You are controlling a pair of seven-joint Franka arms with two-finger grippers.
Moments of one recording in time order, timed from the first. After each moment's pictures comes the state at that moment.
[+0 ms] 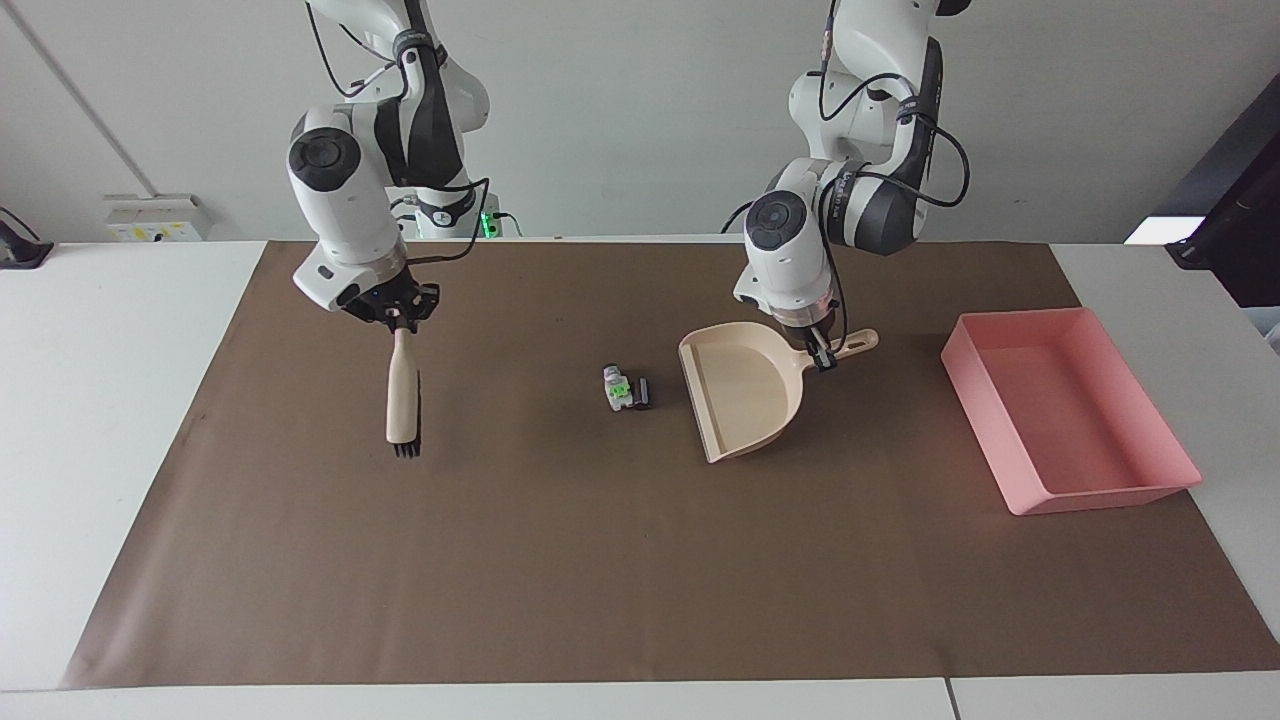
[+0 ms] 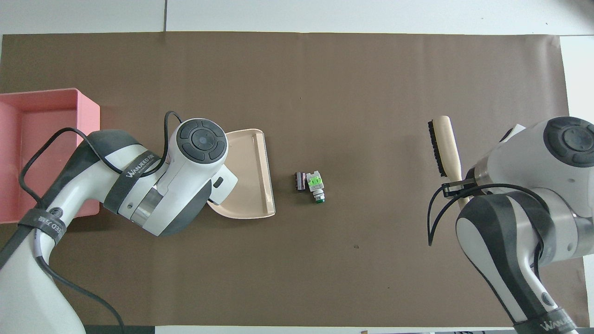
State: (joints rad) left arm -0.48 0.14 -0.05 -1.97 0.37 1.84 0.84; right arm 0.16 -0.12 0.03 -2.19 -0.07 1.91 0.12
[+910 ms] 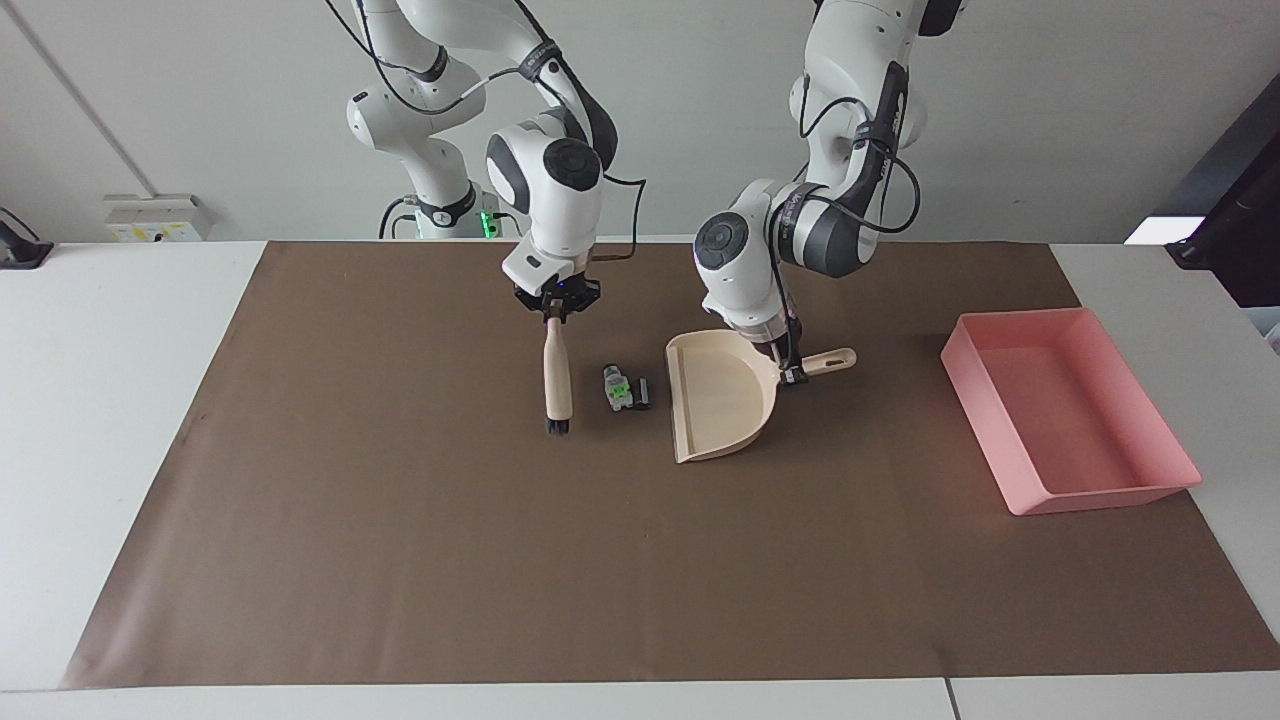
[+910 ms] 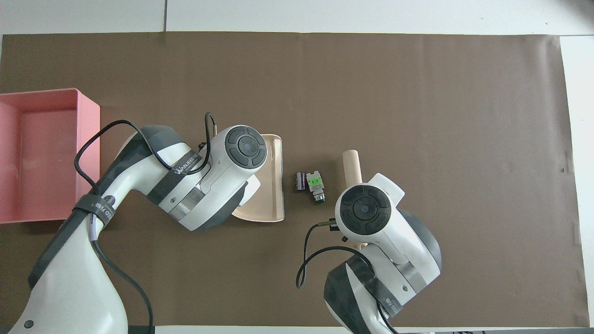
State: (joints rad) left arm -0.56 0.24 -0.05 -1.91 0.42 1.83 0.85; right arm 0.60 0.02 0.03 -2.22 -0.06 2.06 0.60
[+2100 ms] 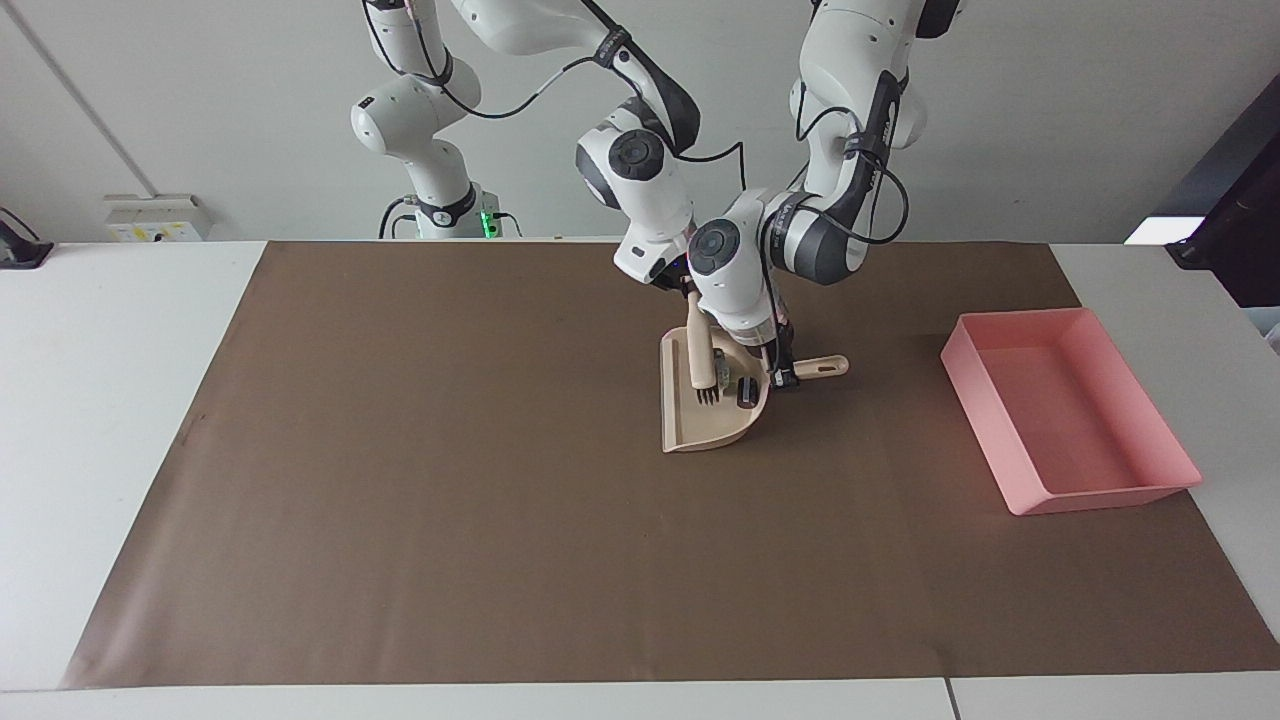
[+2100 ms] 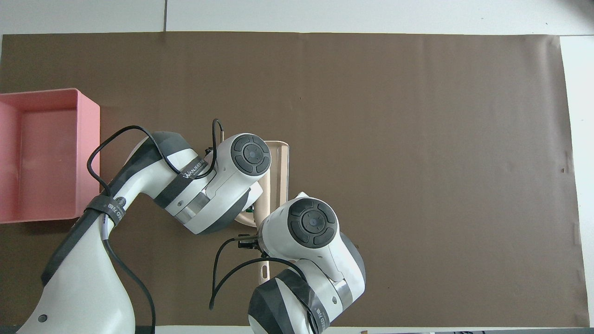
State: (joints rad) left arm -0.56 0.25 -0.04 -1.96 0.42 1.90 0.89; right arm 0.79 0.13 0.01 -2.04 0.43 2.21 0.56
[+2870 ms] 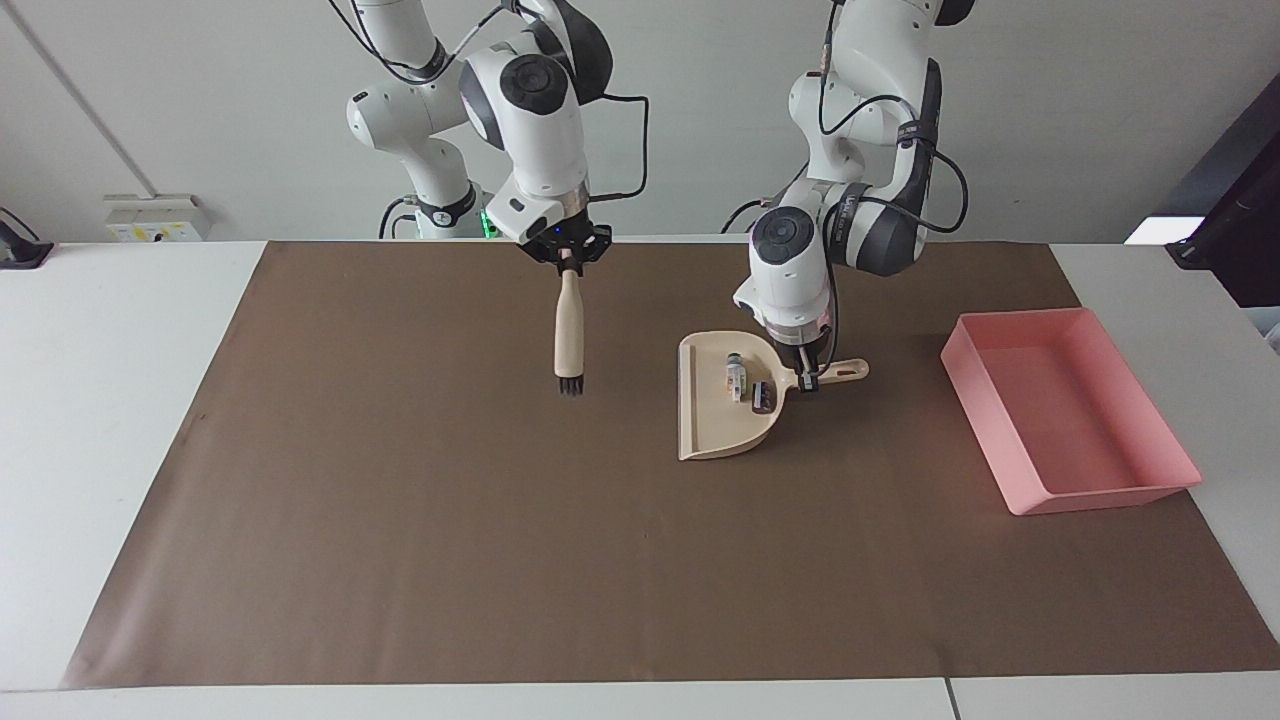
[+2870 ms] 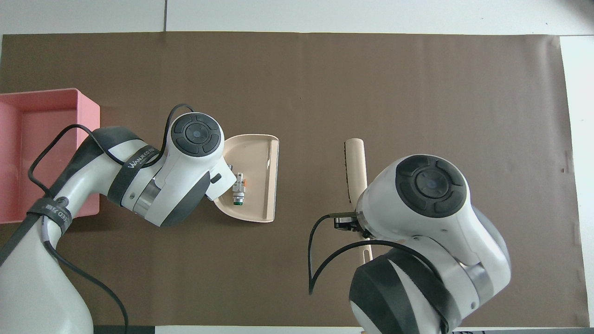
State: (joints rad) left arm -0.45 0.17 -0.04 -1.97 0.29 1.96 1.09; right arm 0.46 -0.14 0.00 -2.04 0.08 1.73 0.46
